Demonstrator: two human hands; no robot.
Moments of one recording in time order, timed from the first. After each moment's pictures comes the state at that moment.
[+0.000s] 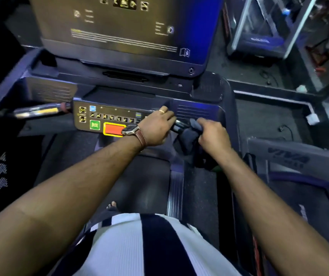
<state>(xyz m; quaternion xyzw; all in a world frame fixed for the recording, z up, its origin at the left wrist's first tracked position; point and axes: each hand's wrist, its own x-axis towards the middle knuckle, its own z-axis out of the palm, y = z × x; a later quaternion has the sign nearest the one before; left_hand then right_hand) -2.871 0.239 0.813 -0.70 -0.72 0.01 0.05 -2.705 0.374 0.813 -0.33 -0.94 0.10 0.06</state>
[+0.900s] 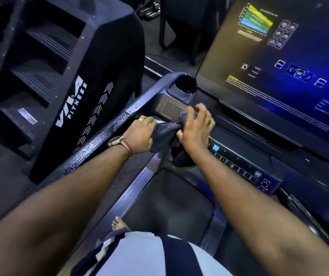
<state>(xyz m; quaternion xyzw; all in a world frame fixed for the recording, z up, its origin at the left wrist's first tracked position) -3.095 -0.089 0.797 -0.35 -0.94 -0.01 -0.01 -3.044 0.100 0.809 -0.12 -0.97 0.06 0.19</state>
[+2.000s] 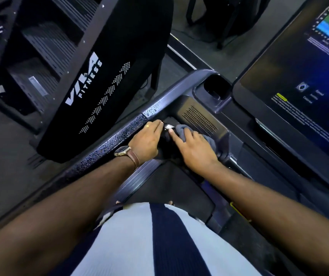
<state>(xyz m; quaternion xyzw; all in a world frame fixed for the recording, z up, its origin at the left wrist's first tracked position) -3.124 -0.106 0.756 -0.25 -0.95 -0.18 -0.03 -3.090 0.091 0.769 0.23 -0.97 -0.12 -0.02</state>
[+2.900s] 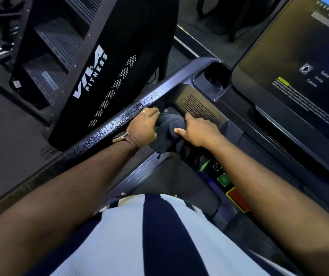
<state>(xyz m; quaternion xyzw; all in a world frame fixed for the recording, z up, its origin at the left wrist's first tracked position) -3.125 -0.094 0.762 -0.18 -0.97 -0.18 -0.02 -3.127 0.112 0.781 0.06 -0.98 0.04 -0.19</state>
